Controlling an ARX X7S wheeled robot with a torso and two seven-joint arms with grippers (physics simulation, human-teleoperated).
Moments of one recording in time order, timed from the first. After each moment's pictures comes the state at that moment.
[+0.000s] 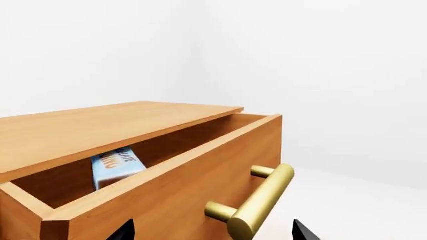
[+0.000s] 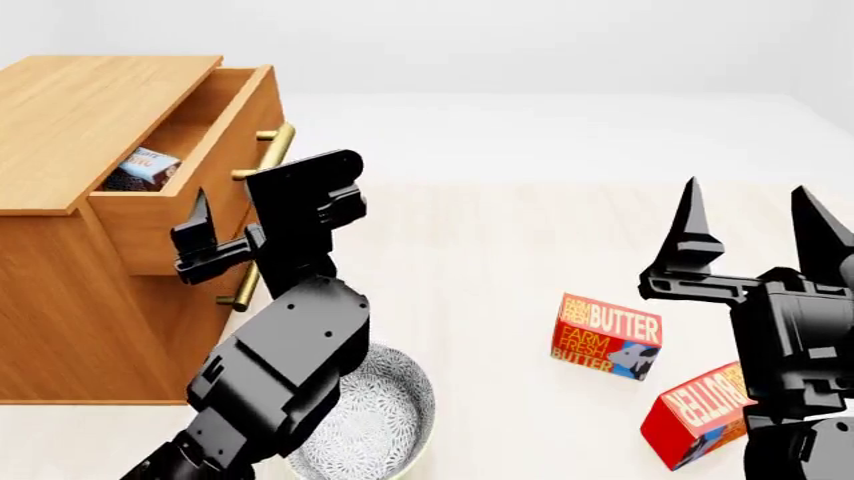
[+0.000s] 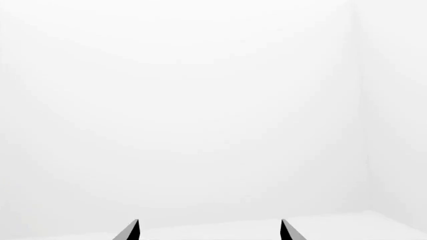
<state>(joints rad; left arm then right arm) -0.83 -0.17 0.62 -0.07 -0.46 -0.46 -1.17 0.98 1.20 -1.44 -0.38 0.88 -0.58 1.02</state>
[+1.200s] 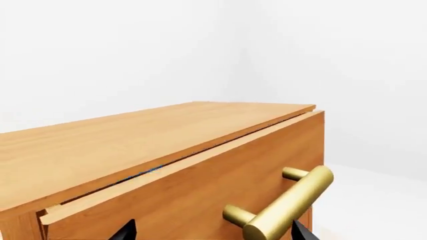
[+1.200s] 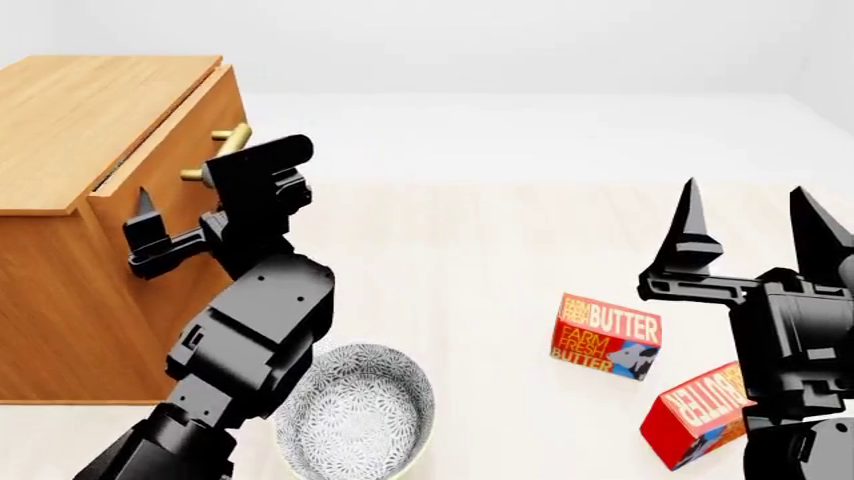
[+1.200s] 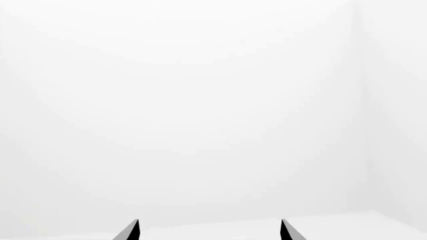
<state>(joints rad) -0.90 -0.20 0.58 -0.28 -0.42 -0.43 -1.22 0.97 1.20 -1.42 -0.39 0.88 -0.58 1.02</state>
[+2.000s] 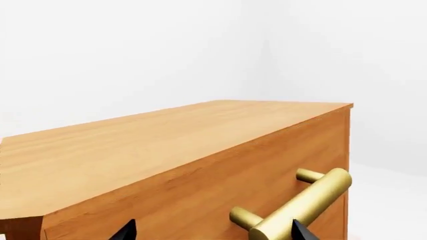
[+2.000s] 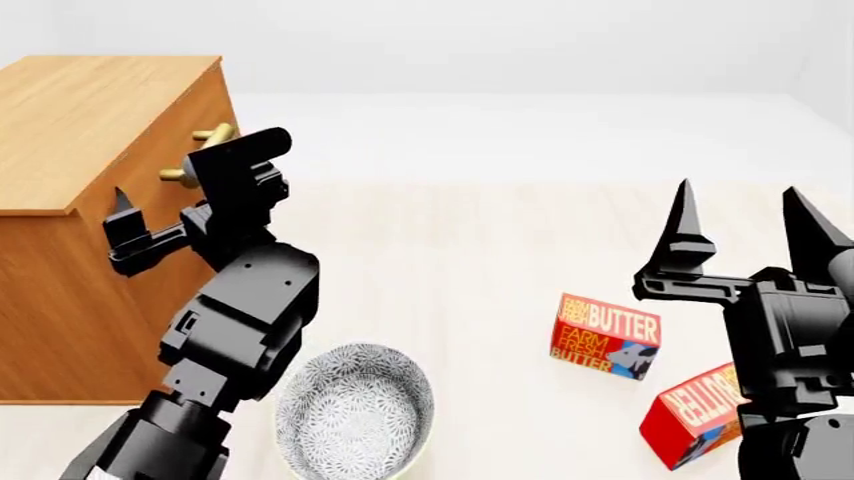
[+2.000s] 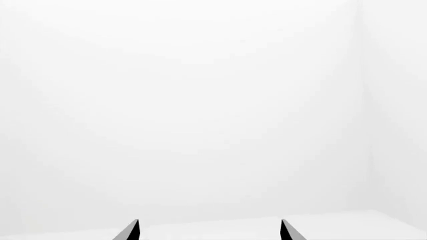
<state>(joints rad) -0.94 -0.20 0.55 -0.40 -0.40 -0.40 -1.22 0.96 1.18 -1.41 -0.38 0.88 -0.56 1.01</state>
